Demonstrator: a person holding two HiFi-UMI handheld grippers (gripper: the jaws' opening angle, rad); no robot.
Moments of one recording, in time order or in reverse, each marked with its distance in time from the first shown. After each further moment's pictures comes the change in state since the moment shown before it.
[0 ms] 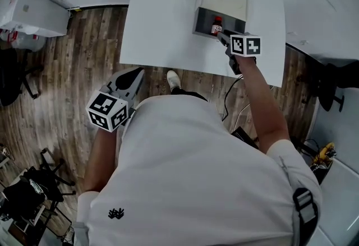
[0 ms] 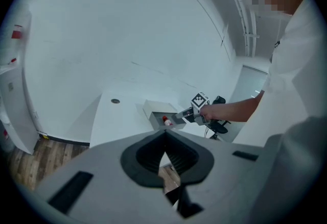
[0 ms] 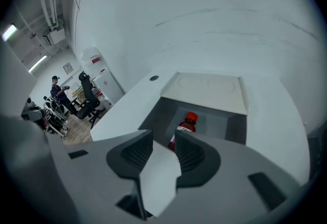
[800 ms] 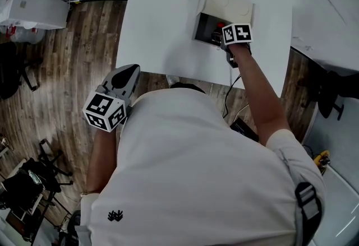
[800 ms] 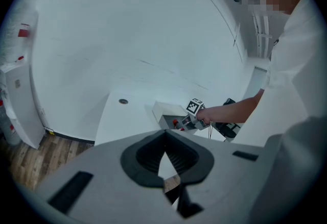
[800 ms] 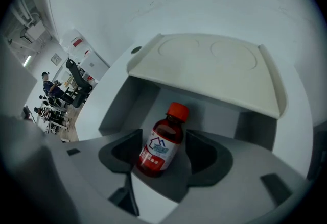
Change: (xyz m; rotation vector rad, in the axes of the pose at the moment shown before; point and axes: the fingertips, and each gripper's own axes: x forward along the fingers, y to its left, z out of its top) left arm 0.028 0.031 0.018 -0.061 0.009 0.094; right arm 0.082 -0.042 -0.018 0.041 0.323 -0.015
